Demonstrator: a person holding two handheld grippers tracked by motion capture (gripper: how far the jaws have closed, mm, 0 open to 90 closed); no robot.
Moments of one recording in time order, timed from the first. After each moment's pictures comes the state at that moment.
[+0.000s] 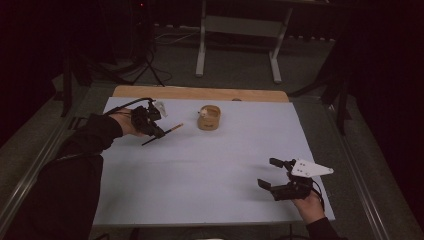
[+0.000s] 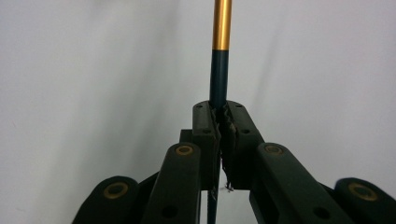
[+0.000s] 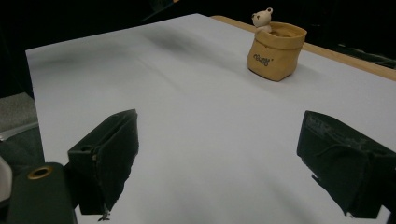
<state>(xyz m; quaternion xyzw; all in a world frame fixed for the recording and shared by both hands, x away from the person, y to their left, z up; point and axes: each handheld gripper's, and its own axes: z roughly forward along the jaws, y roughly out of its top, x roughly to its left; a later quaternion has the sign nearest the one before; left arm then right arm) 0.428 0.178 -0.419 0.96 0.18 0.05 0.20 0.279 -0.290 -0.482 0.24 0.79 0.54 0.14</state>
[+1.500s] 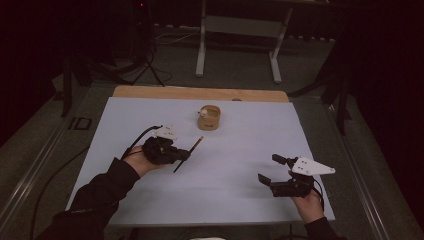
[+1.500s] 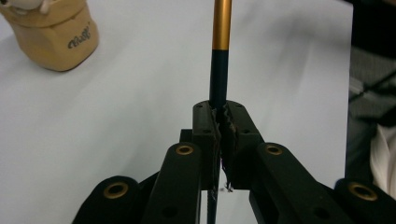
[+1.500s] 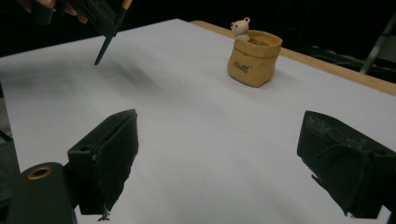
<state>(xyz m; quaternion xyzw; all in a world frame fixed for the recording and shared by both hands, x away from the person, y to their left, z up) 0.336 0.133 -0.443 0.87 0.25 0.03 0.41 0.278 -0.286 -0.472 0.27 0.78 0.54 0.18</state>
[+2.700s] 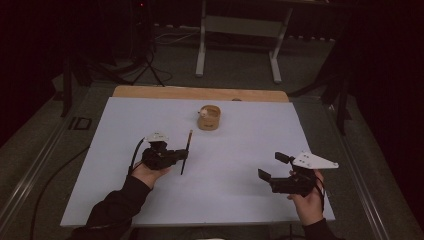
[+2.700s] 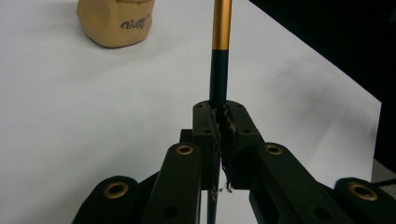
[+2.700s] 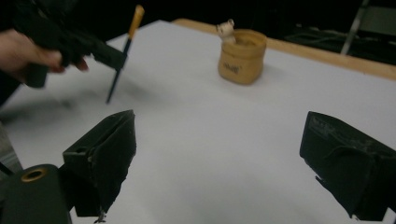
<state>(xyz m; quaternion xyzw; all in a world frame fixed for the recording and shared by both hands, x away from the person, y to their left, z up) 0.326 0.138 -0.483 0.77 0.41 0.04 0.49 0.270 -0.275 -0.440 0.34 0.77 0.52 0.16</state>
